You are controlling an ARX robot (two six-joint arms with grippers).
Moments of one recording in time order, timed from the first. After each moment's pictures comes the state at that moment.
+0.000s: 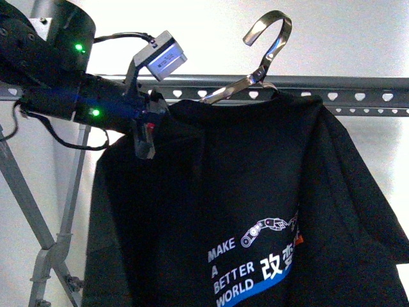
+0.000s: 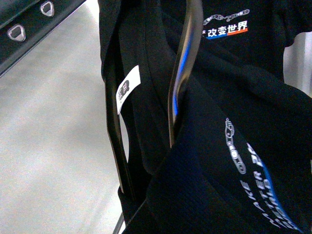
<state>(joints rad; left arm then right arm) -0.14 1.92 1.69 -0.03 0.88 0.82 0.00 0.00 0.01 0.00 0.00 0.00</state>
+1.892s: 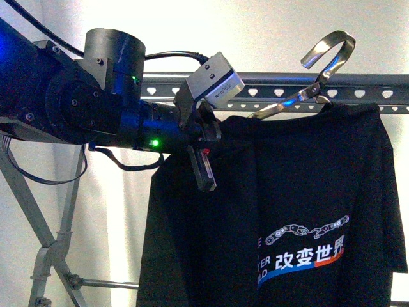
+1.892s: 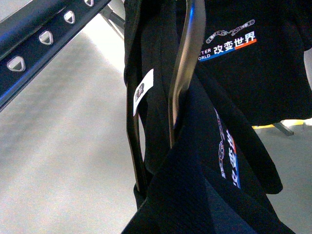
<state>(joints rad) -0.27 2.00 1.61 0.30 0.80 0.83 -0.65 1.22 1.05 -0.50 -1.22 -1.13</state>
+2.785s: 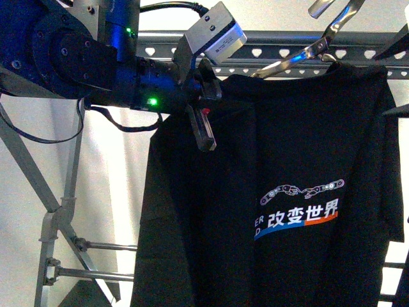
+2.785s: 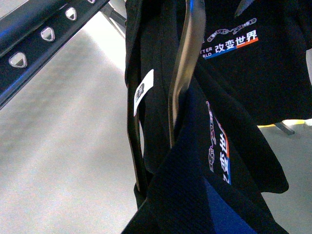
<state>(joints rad) -0.27 2.00 1.61 0.30 0.80 0.83 -0.17 1.80 1.71 -0.46 -0.75 -1.57</state>
